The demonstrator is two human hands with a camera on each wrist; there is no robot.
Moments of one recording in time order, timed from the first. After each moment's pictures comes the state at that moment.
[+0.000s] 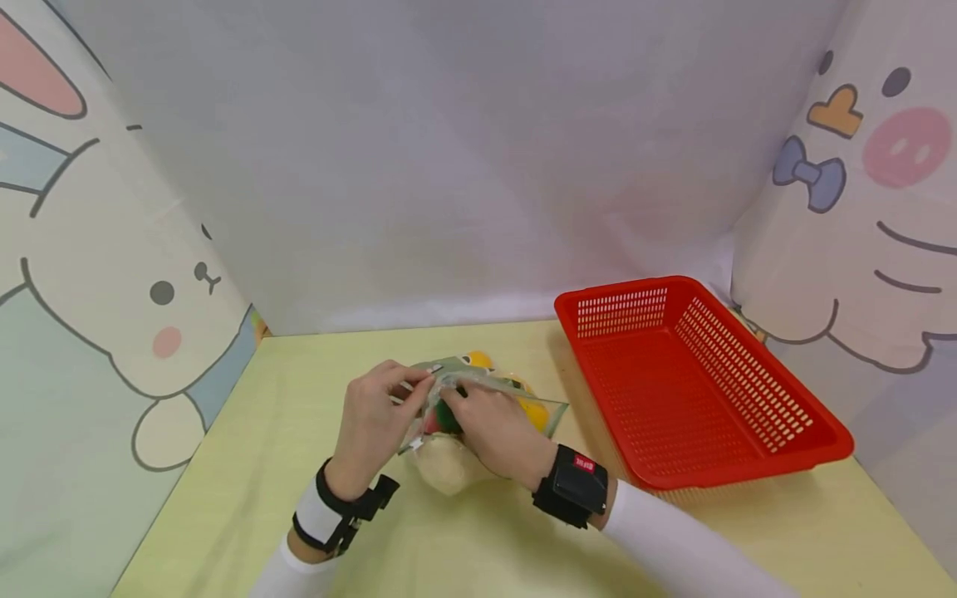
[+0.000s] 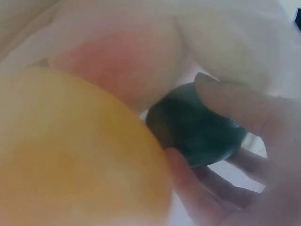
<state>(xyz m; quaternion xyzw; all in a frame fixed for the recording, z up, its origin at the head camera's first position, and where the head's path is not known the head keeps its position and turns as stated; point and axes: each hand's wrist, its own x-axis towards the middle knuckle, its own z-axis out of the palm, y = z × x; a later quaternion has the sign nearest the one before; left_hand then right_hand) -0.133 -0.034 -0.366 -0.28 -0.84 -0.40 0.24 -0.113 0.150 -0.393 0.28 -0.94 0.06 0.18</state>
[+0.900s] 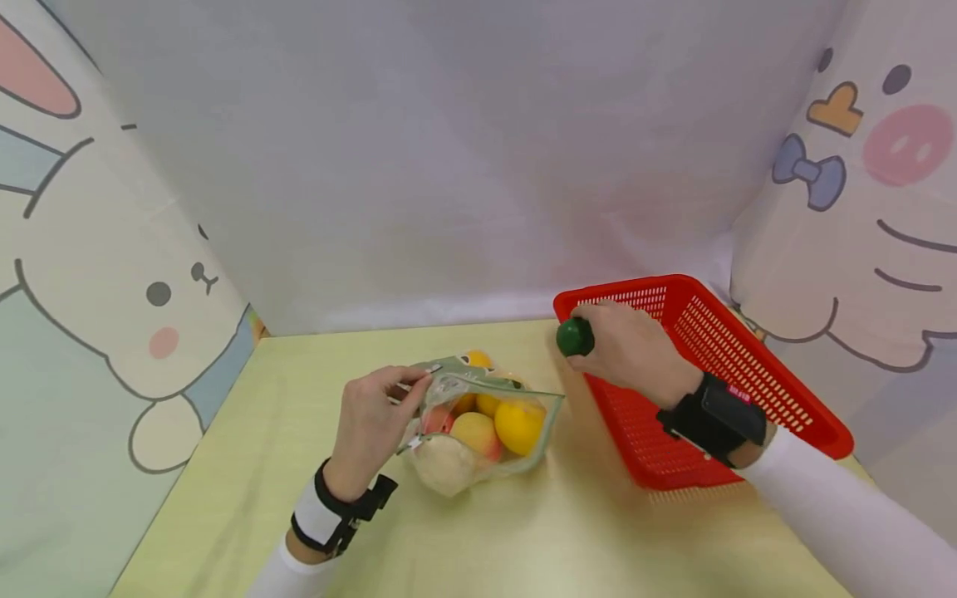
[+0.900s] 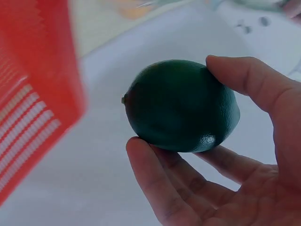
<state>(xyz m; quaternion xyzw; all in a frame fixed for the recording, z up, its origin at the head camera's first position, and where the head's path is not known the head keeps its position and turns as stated) -0.133 -0.032 -0.365 -0.26 -0.84 -0.41 0.23 -0.125 0.290 -0.304 0.09 -0.98 0.15 0.06</state>
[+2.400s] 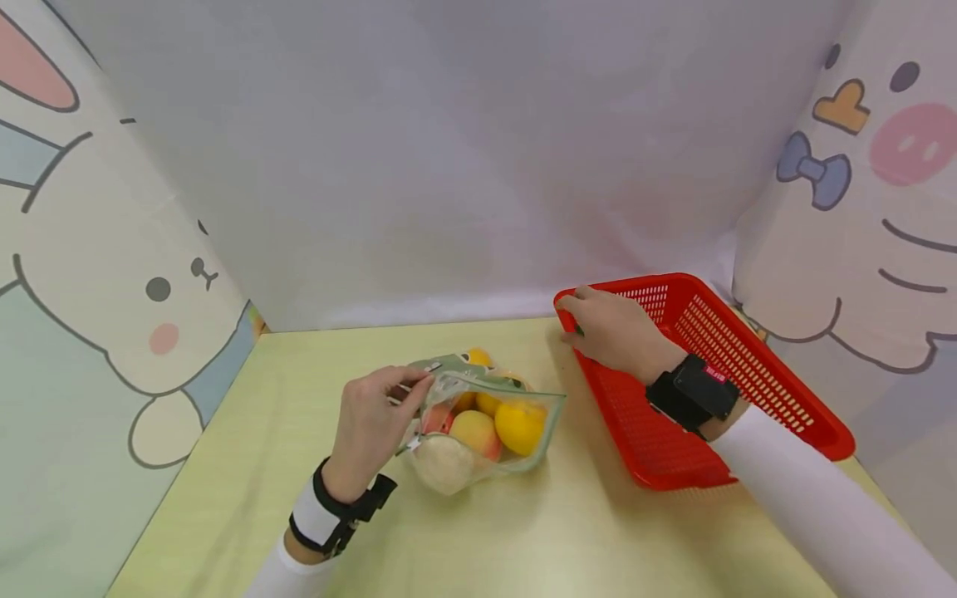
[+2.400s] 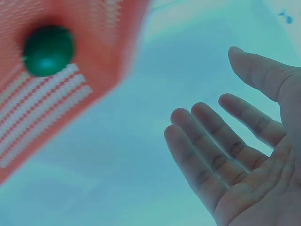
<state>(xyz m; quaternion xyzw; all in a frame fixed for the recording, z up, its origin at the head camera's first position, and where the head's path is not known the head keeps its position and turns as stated) -0.129 -0.032 -0.364 -0.26 -0.84 -0.41 0.22 -0.161 0.300 -0.318 0.16 -0.98 0.07 0.07</state>
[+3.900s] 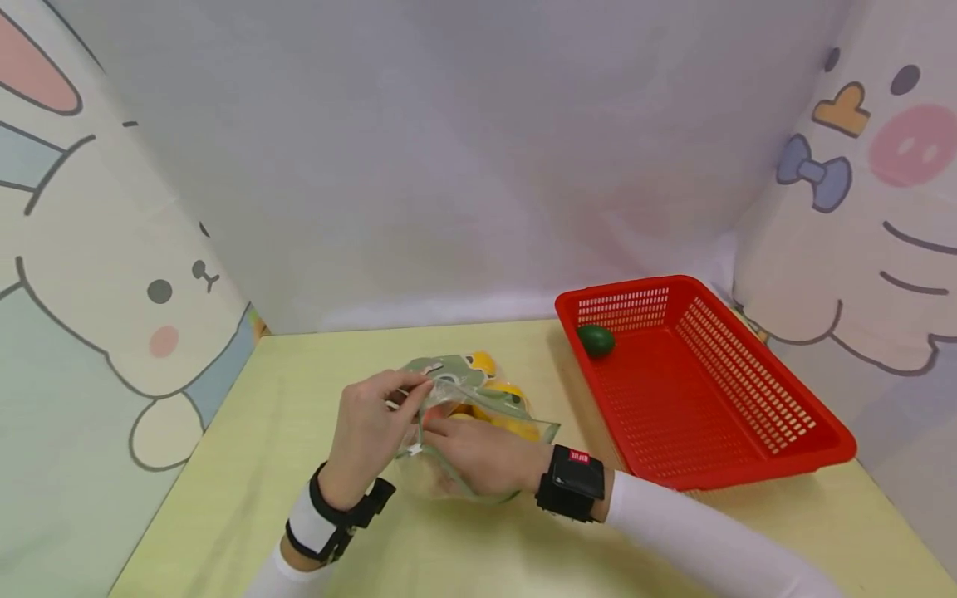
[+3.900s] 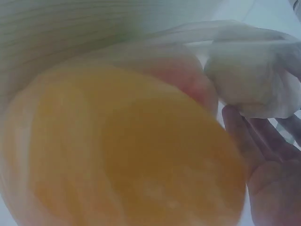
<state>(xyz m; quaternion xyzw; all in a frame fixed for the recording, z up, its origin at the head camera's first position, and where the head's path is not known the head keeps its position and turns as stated) -0.127 -0.036 -0.364 -0.28 -0.84 -0.40 0.24 -0.115 0.152 -0.404 0.45 -0.89 0.09 0.02</state>
